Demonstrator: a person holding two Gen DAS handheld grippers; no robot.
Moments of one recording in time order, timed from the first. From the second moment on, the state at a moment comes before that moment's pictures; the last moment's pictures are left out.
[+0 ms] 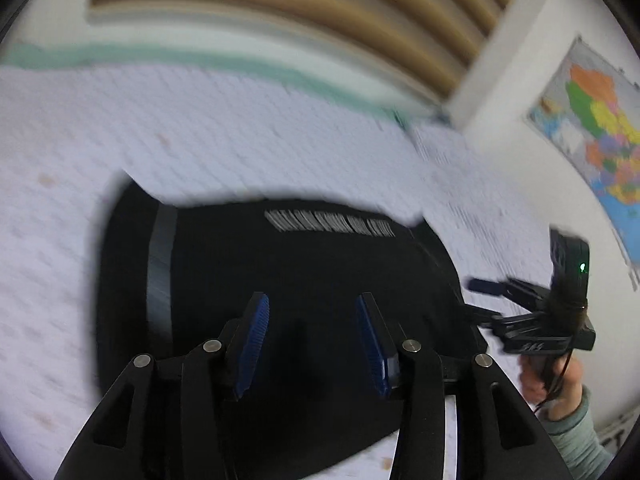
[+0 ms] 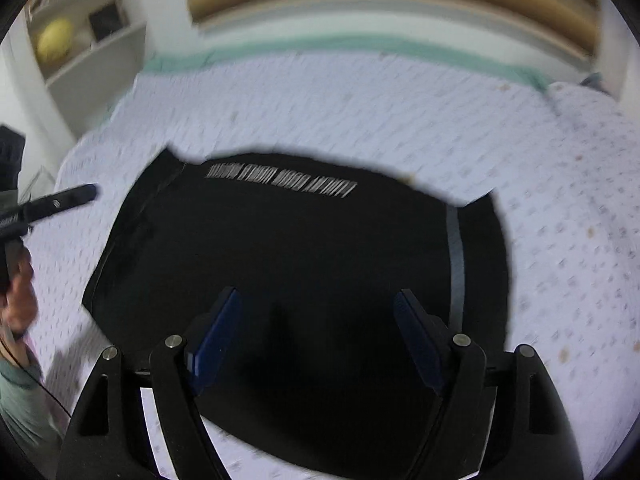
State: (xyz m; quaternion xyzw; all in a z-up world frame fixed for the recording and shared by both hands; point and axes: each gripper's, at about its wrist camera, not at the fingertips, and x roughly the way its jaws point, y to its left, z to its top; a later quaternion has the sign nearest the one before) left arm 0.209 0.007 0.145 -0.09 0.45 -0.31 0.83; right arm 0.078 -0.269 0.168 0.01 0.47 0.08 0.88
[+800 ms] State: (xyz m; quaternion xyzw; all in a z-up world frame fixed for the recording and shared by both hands) left arm 0.279 -0.040 0.128 -0.12 0.48 -0.28 0.82; right arm 0.134 -0.260 0.158 0.03 0.45 0.05 0.89
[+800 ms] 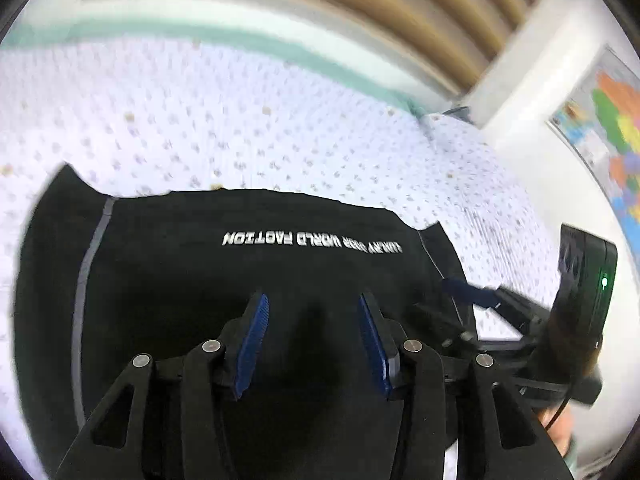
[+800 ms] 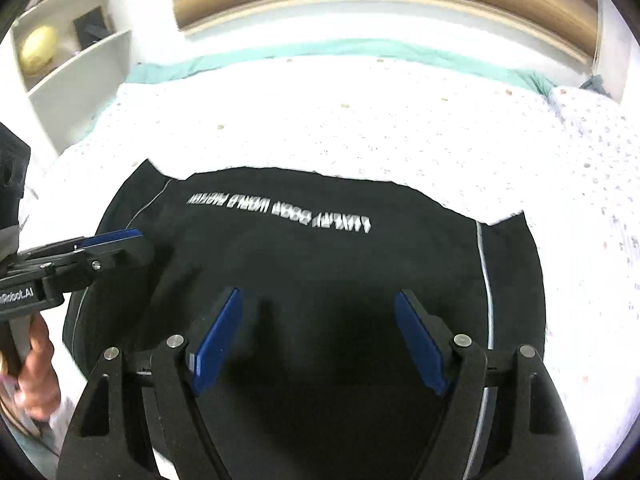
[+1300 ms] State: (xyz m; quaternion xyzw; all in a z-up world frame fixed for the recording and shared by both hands) left arm 0.250 -0.005 0.103 -0.15 0.49 -0.31 0.80; right arm 0.119 -0.264 0.143 0.12 0.48 0.07 0.87
